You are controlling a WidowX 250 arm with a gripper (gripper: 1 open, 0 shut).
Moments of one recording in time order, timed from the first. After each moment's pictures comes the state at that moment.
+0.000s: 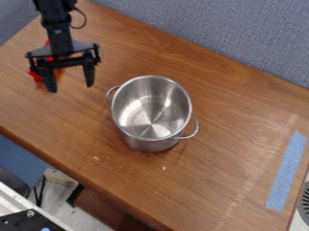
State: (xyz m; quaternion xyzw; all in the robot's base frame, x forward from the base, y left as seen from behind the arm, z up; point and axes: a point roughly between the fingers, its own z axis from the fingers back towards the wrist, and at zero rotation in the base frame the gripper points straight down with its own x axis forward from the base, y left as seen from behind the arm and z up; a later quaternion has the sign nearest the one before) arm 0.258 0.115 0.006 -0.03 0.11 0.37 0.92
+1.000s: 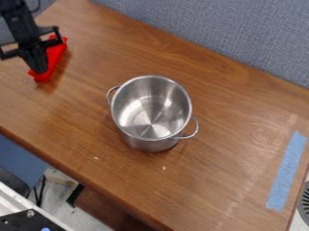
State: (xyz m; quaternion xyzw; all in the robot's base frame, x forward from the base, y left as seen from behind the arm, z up) arm 0.267 0.191 -0.007 -0.11 0.08 0.39 0.91
